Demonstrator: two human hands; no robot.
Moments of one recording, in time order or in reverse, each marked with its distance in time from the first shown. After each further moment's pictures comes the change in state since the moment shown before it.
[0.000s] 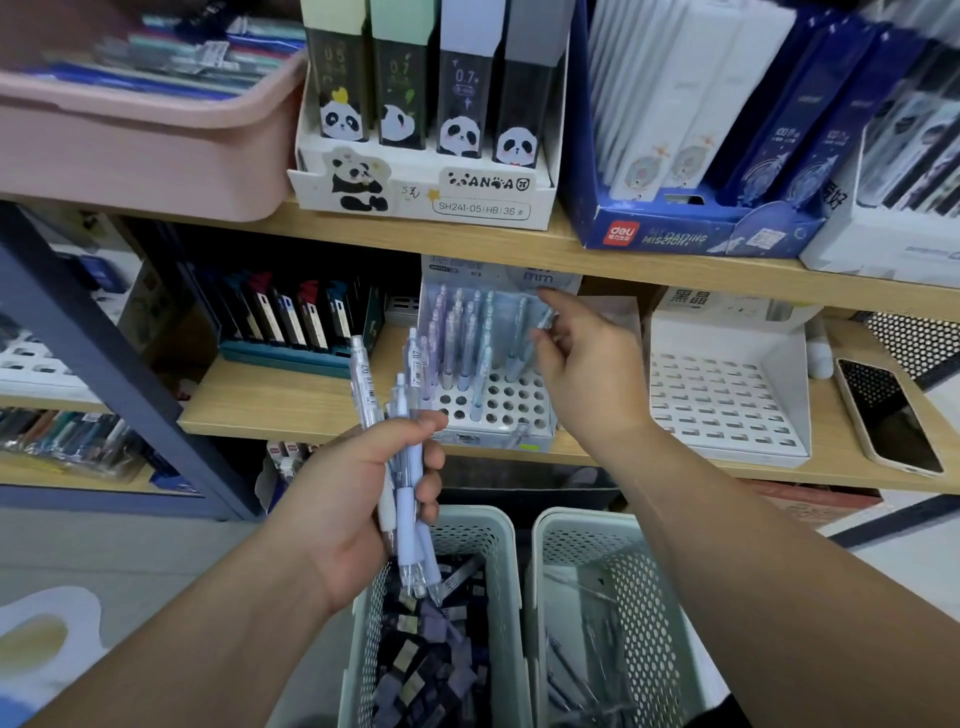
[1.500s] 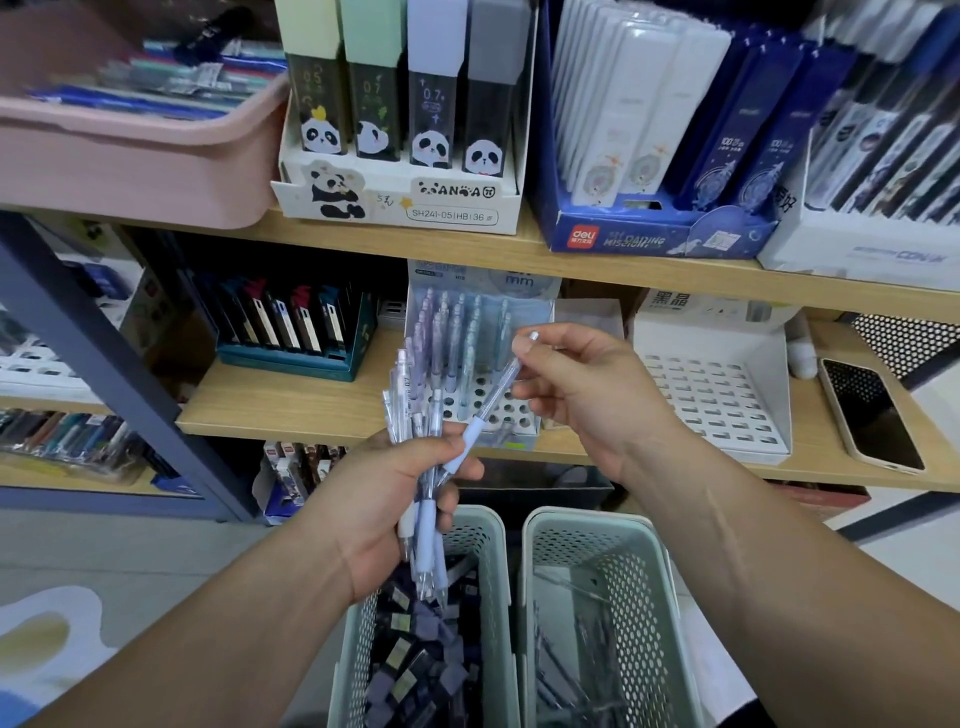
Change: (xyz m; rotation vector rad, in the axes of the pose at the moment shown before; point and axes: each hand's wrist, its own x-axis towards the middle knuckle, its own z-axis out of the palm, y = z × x) left_hand -0.002 -0.014 0.023 0.133 0.024 -0.003; right_hand -0.018 -0.028 -0.046 0.937 -0.299 0.640
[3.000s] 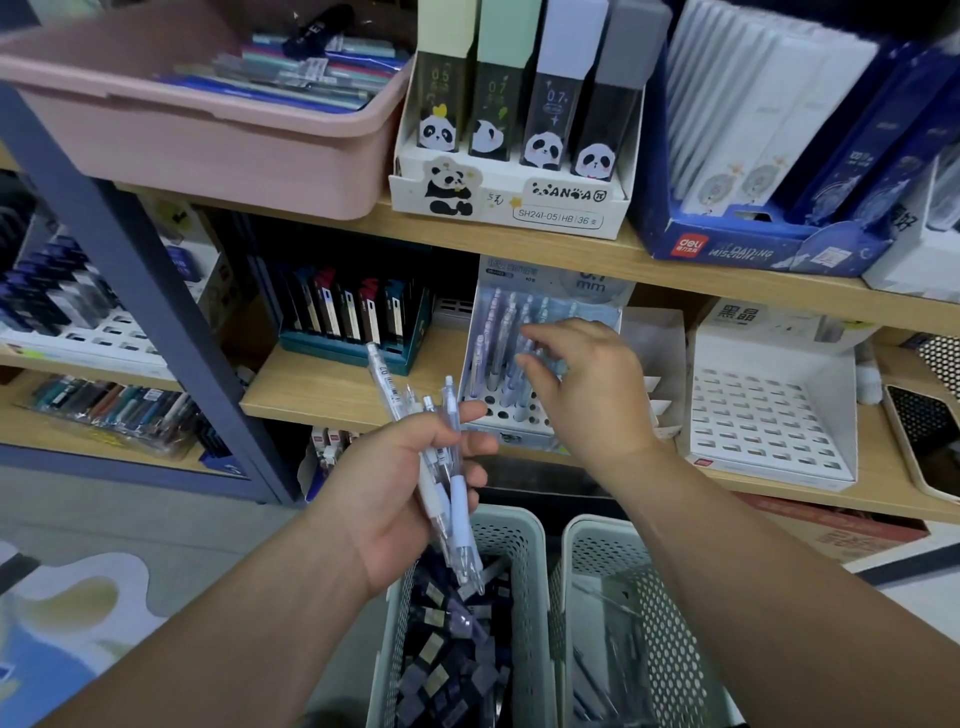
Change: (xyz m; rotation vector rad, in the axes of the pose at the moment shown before) left_hand -0.009 0.016 -0.035 -0.181 -0.030 -0.011; right_hand 0.038 0.041 0.039 -1.032 0.205 -0.910
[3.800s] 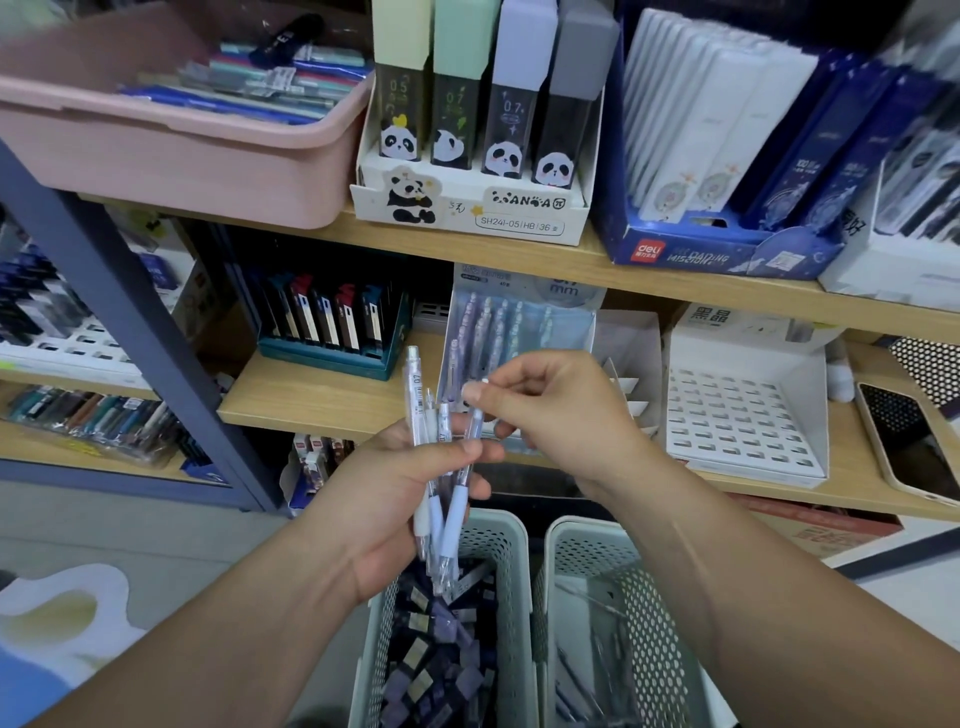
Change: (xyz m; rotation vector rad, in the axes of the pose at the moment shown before) left_hand -0.005 -0.005 0.013 0.148 -0.020 0.066; right_hand -0.004 -0.039 -0.043 0.736 -0.413 0.638
